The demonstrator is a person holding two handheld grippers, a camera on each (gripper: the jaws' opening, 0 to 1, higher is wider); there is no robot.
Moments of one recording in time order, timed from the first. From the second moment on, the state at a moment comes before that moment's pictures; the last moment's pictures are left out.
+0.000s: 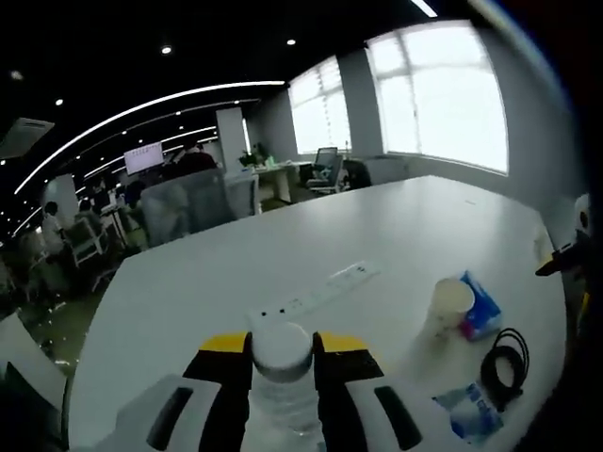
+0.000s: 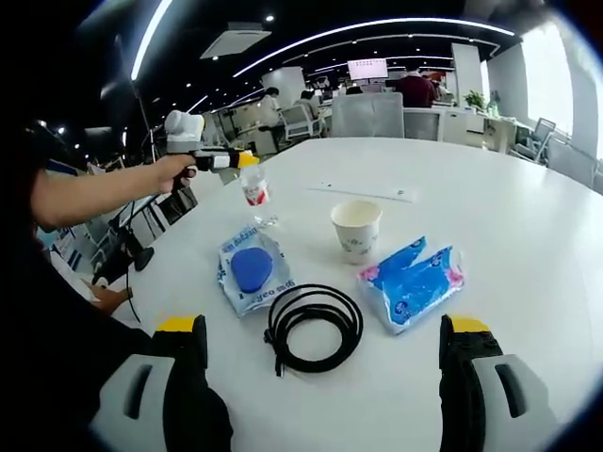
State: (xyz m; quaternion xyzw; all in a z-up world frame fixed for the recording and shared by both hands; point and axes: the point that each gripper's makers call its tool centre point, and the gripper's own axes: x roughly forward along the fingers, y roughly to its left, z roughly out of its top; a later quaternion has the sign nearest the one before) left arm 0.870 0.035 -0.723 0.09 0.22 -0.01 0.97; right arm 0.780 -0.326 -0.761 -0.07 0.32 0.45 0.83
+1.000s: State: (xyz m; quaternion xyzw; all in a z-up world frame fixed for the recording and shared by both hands) left arm 0.872 0.003 -0.711 0.08 0.24 -0.20 0.95; right arm 0.780 -0.335 -0.760 -0.06 0.32 0.44 0.84
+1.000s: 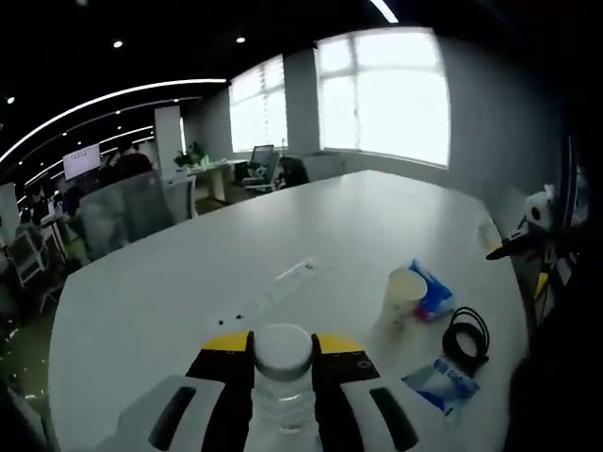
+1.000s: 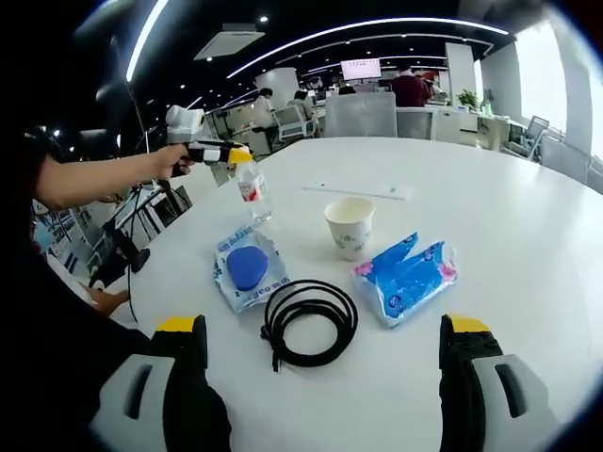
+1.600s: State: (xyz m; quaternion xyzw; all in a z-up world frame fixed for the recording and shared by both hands) left arm 0.875 -0.011 -0.714 0.14 0.27 -0.34 0.89; right arm 0.780 -0.332 -0.760 -0.07 0.32 0.44 0.84
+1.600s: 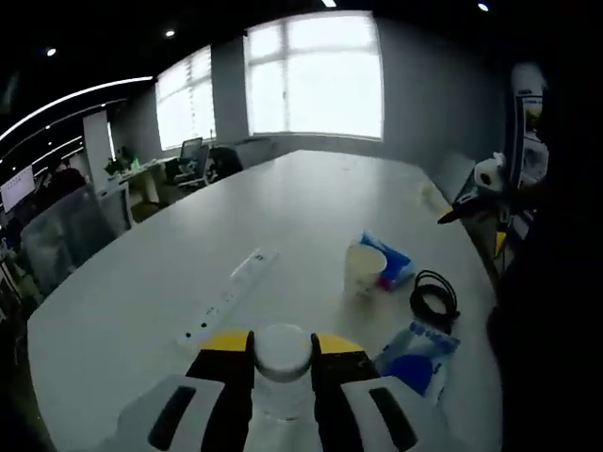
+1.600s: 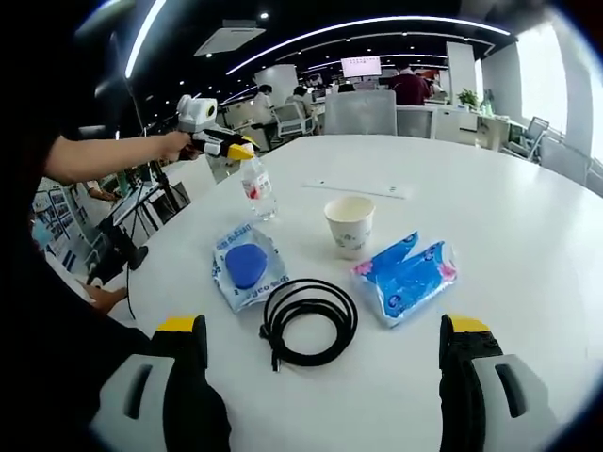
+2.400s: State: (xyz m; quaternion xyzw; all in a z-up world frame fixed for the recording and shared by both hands) left arm 0.875 -0.003 -0.711 0.15 0.29 -0.35 0.88; right arm 0.779 -0.325 -0.766 -0.08 0.33 0.44 0.83
